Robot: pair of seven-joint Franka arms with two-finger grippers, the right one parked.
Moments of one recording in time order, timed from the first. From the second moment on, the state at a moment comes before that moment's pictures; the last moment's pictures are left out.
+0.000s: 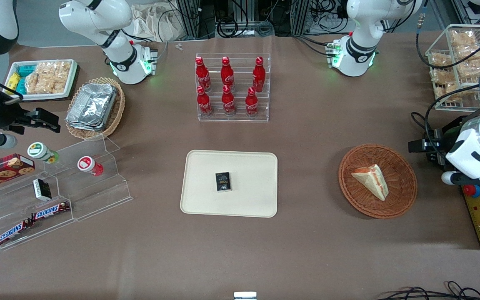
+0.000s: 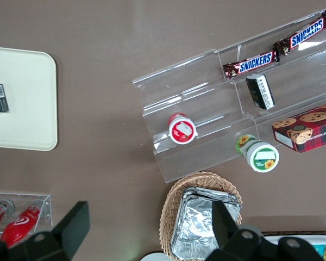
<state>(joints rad) 0.05 0.30 -0.11 -1.37 0.03 1.50 -0.05</state>
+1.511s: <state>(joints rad) 0.04 0.29 -0.12 -1.88 0.03 2.09 -0.53</state>
